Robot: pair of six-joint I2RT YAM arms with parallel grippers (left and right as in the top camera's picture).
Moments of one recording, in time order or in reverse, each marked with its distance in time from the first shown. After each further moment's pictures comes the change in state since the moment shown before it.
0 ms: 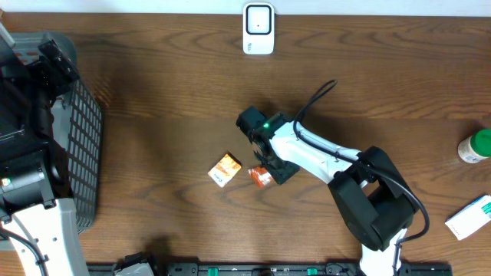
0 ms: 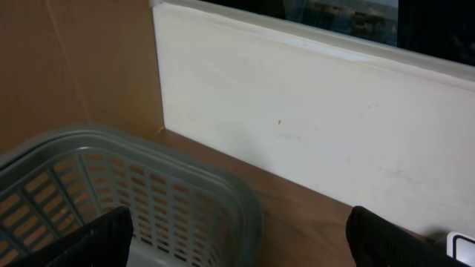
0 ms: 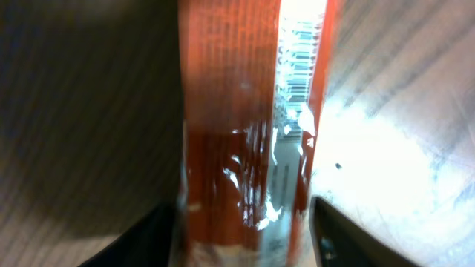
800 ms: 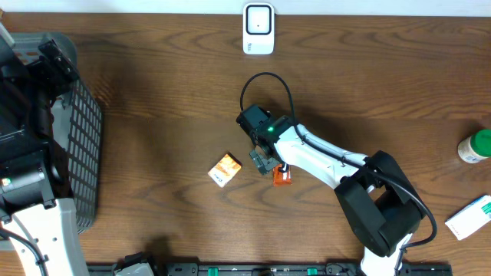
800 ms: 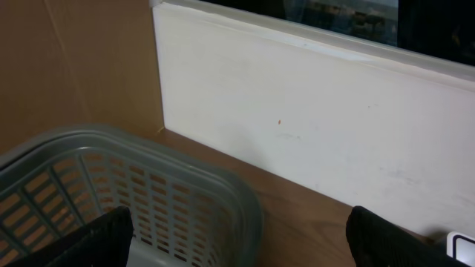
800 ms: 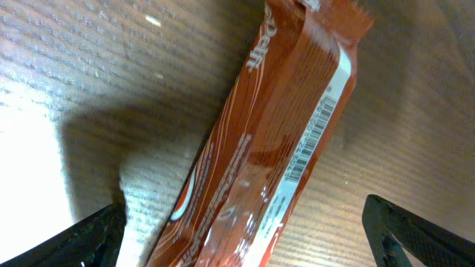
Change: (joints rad) left arm 0.000 0.000 0.000 0.000 0.000 0.000; right arm 0.000 -0.040 -0.039 0.166 0.200 -1.463
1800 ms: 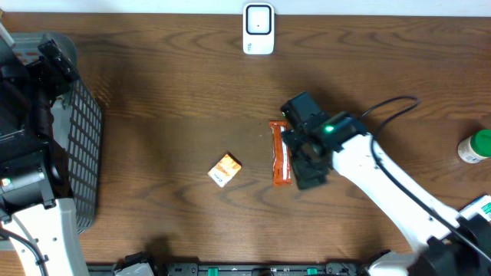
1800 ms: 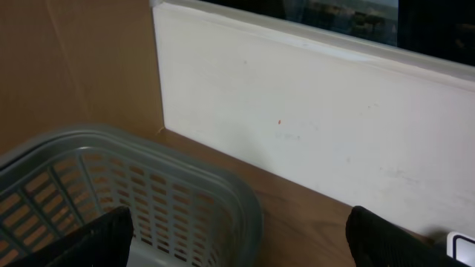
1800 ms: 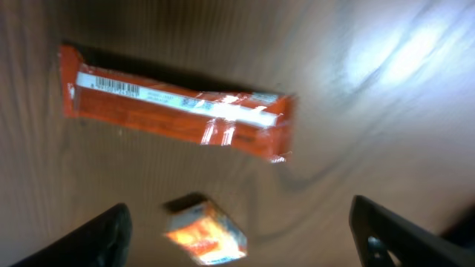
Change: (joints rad) left arm 0.000 0.000 0.000 0.000 0.000 0.000; right arm -0.136 -0.389 -0.057 -0.241 -0.375 1.704
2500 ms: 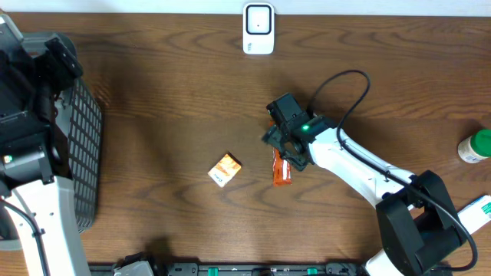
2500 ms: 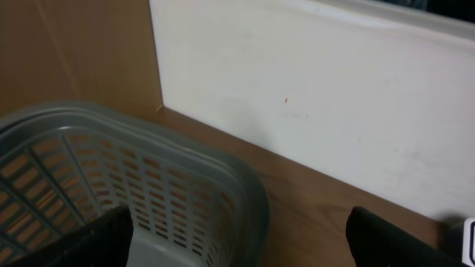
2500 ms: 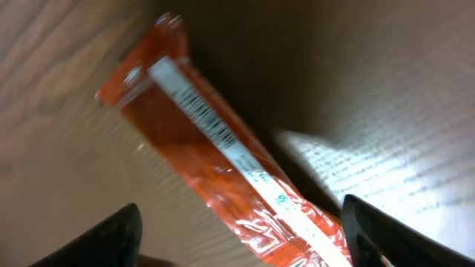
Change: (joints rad) left arm 0.000 0.086 0.000 0.000 0.000 0.000; right arm 0.003 0.190 -0.080 0.382 0.101 -0.662
